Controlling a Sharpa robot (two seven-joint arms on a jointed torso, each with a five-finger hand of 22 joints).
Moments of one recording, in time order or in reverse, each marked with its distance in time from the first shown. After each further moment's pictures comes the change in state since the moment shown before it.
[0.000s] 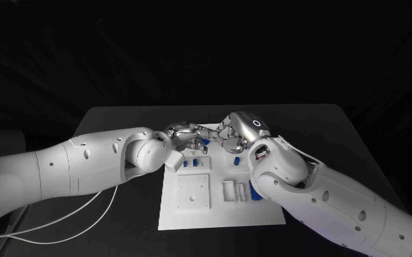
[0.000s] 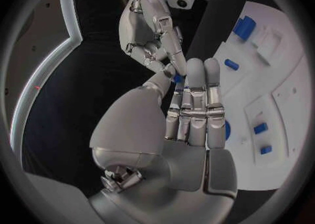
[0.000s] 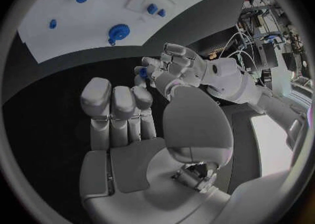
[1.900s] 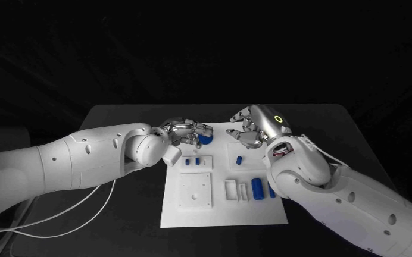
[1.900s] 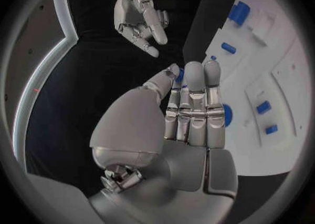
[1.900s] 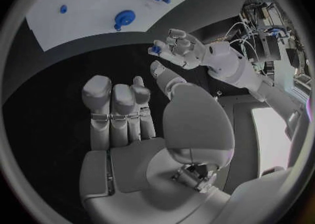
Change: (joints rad) left arm 0.000 -0.008 0.002 -0.053 -0.026 -0.018 -0.003; left_hand 0.005 0.052 0.104 -0.082 0.035 0.089 -0.012 0.006 0.006 0.086 -0.025 -0.007 -0.001 -0.003 -0.018 0.096 0.052 -0.007 -0.011 -0.021 0.062 0.121; right arm -0.010 -0.090 0.027 0.058 0.048 -0.117 0.020; right_hand 0.012 -0.051 -0.073 0.032 -0.052 -0.087 0.026 0.000 -0.002 -0.022 0.014 -0.067 -0.057 -0.004 -0.004 -0.056 -0.024 0.000 0.000 0.000 -0.081 -0.001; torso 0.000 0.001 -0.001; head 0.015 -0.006
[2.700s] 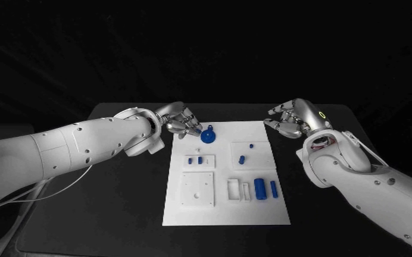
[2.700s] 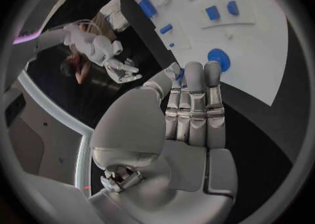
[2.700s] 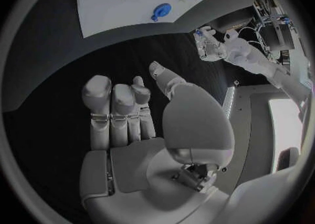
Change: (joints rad) left arm 0.040 -0.017 0.001 -0.098 -0.960 -0.046 0.115; left_hand 0.014 -0.003 -0.003 -0.008 -0.035 0.007 0.000 0.000 -0.002 0.010 -0.003 0.000 0.000 0.000 0.000 0.000 0.002 0.004 -0.004 -0.004 0.000 0.032; right arm 0.000 -0.122 0.068 -0.129 0.245 -0.089 0.143; right_hand 0.000 0.000 0.011 0.003 0.042 0.000 0.000 0.000 0.000 0.000 0.000 0.000 0.003 0.000 0.000 -0.004 0.010 0.000 0.000 0.000 -0.001 0.000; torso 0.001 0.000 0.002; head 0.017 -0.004
